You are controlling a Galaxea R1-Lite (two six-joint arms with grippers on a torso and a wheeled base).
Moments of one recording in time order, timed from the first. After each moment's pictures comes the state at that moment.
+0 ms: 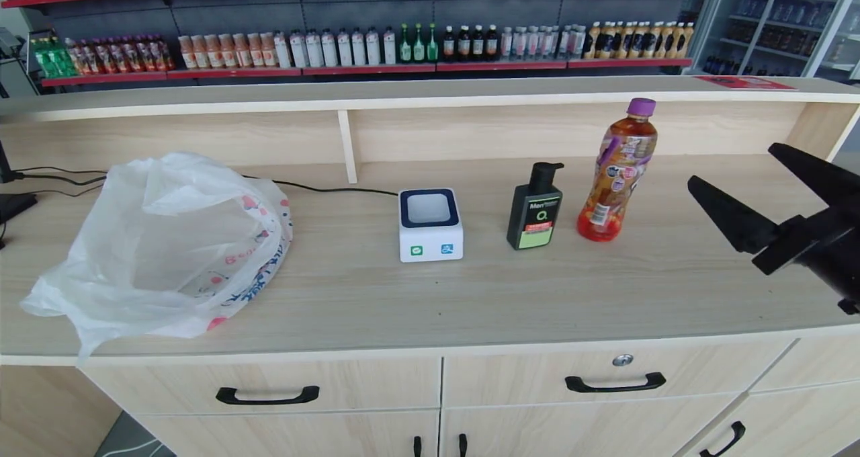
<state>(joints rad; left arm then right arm) 0.00 0.00 0.00 -0.01 0.00 -0.02 0.15 1.42 -0.38 -1.41 0.21 -0.16</state>
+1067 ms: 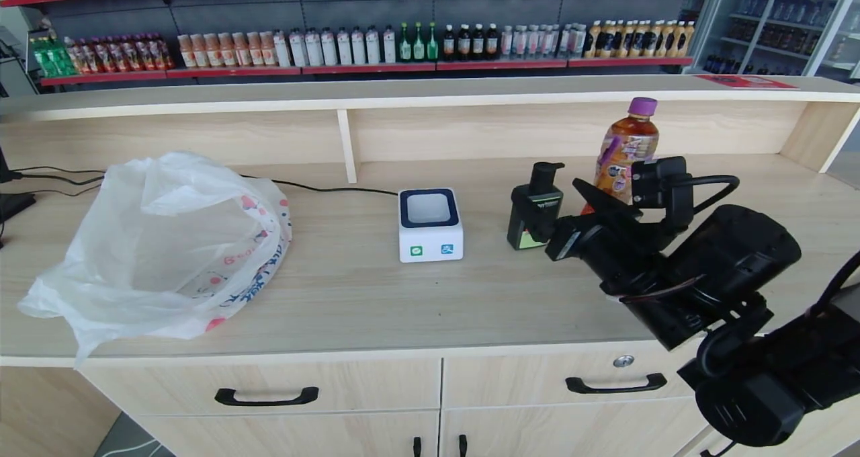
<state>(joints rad) 0.00 0.00 0.00 -0.01 0.00 -0.02 0.52 1.92 -0.65 -1.57 -0.10 0.03</state>
